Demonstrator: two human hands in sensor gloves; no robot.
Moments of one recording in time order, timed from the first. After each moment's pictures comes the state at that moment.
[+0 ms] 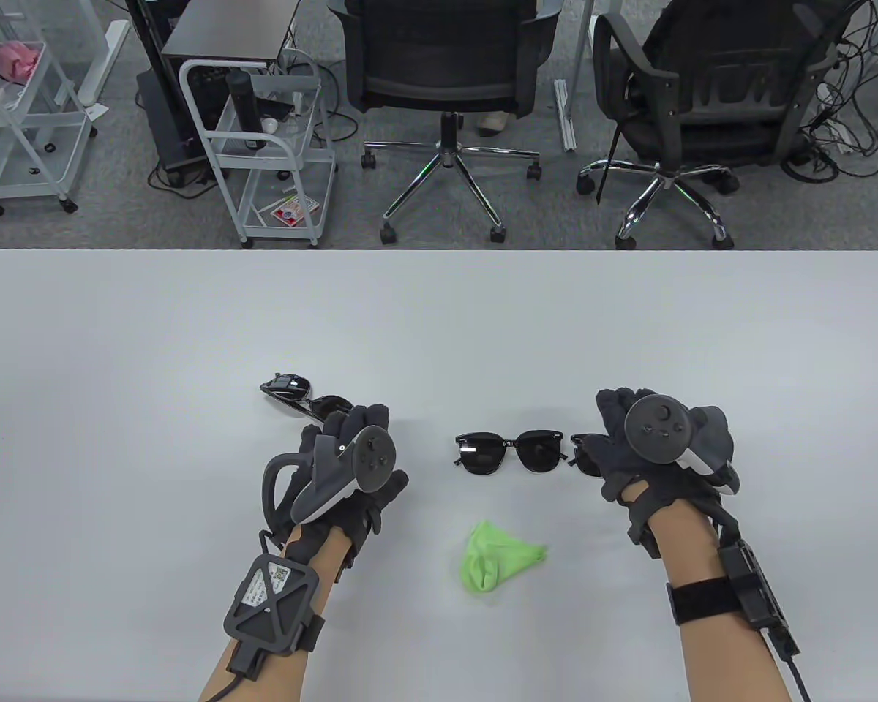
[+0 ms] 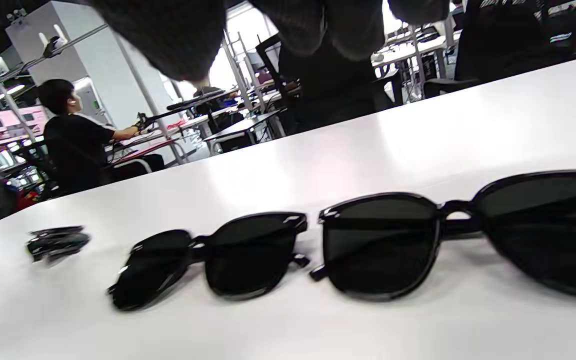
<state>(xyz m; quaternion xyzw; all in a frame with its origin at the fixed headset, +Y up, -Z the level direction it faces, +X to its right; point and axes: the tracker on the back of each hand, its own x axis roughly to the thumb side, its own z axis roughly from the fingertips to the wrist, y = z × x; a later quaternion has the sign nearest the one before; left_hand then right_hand) -0.150 -0.697 -0.314 -0.05 -0.07 0.01 1.00 0.210 -0.679 -0.314 0.07 0.02 0.98 0.19</state>
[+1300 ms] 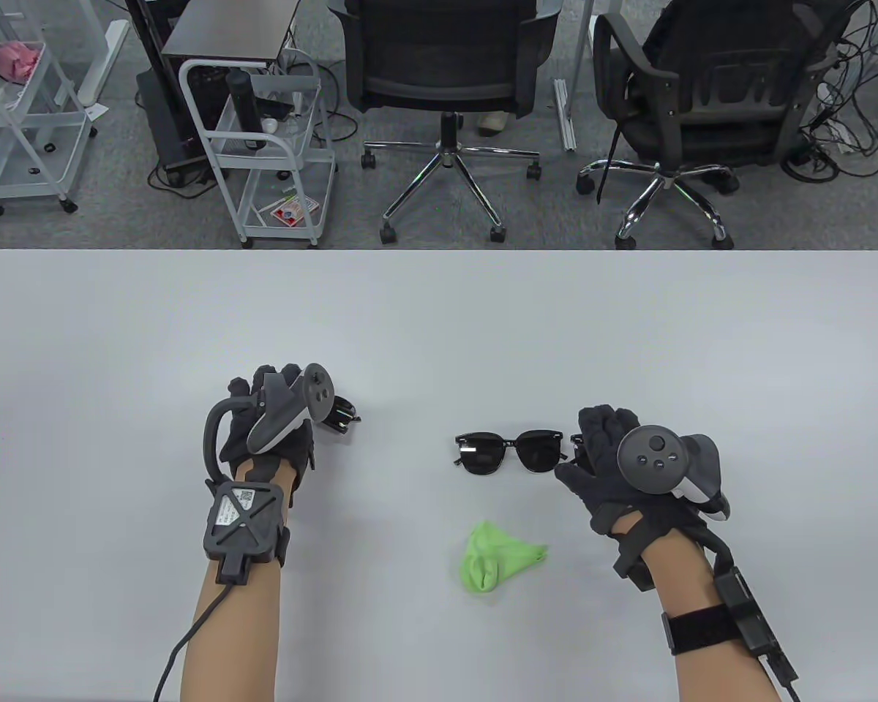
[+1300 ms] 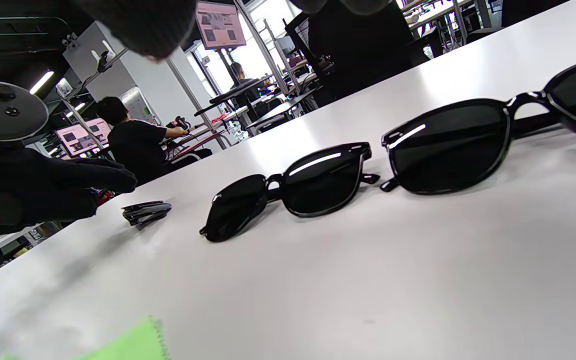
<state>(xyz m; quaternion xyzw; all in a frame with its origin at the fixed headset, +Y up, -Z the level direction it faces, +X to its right) -0.220 -0.714 -0.402 -0.07 0.04 -0.10 0.99 0.203 -0.712 -0.302 0.12 0.05 0.96 0.25</state>
